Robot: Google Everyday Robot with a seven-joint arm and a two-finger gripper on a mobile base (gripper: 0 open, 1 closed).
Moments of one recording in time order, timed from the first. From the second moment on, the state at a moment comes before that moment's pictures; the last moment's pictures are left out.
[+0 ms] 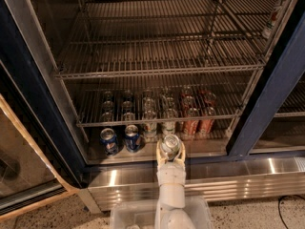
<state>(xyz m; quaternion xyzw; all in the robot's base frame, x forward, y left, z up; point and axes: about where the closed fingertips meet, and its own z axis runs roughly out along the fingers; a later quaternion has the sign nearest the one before) 0.558 -0.095 0.603 0.05 0.63 -0.01 0.77</state>
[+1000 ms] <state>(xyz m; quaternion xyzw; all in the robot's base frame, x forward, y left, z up) 0.505 -0.088 0.622 0.01 0.63 -0.01 0.77</state>
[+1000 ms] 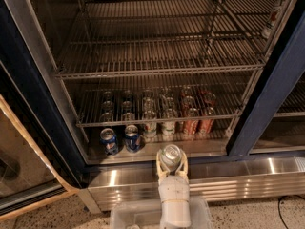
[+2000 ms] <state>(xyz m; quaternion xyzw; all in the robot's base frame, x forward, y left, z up) 0.449 -0.080 0.652 -0.03 0.61 -0.03 0.79</state>
